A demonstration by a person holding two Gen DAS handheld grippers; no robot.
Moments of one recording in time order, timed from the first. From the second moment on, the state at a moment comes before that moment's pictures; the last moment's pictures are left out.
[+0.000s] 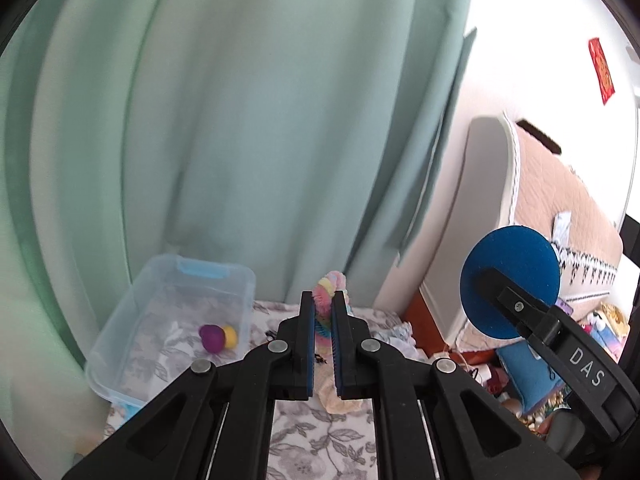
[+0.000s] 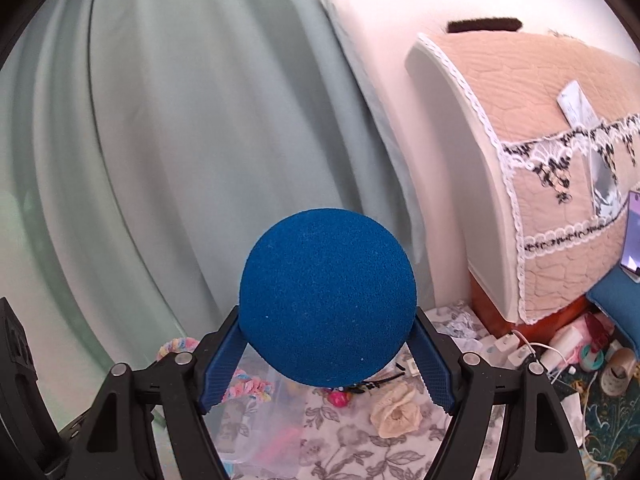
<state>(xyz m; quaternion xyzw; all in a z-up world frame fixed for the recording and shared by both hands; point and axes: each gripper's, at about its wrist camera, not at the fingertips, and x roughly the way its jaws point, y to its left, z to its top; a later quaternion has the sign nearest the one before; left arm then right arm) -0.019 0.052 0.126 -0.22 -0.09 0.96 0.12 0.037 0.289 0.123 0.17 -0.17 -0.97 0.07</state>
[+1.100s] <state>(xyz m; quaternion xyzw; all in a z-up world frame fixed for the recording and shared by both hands) -0.043 -0.086 0.078 -0.25 -0.18 0.95 0.02 0.005 0.137 0.084 0.26 -0.05 -0.95 0.16</state>
